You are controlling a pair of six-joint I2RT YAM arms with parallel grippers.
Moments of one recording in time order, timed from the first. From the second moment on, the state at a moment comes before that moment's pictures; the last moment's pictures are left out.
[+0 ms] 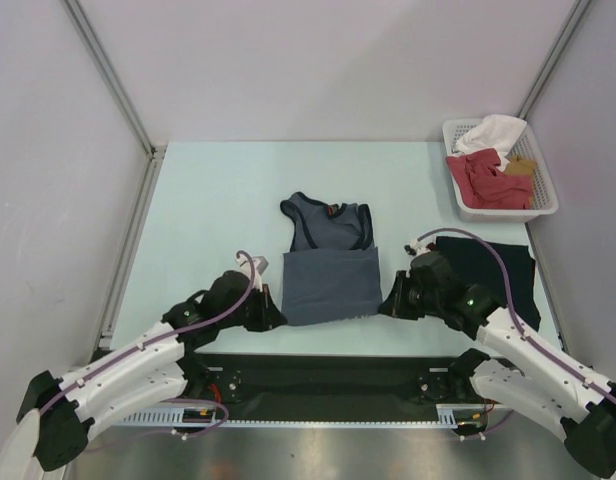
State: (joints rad) left arm -0.77 0.76 0.38 -0.35 0.15 -0.74; right arm 0.65 0.82 0.57 -0.59 -0.16 0.73
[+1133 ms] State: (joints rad) left arm -0.31 1.56 1.21 -0.46 0.41 -0.54; right arm 0.26 1.62 1.38 -0.55 -0.37 0.52
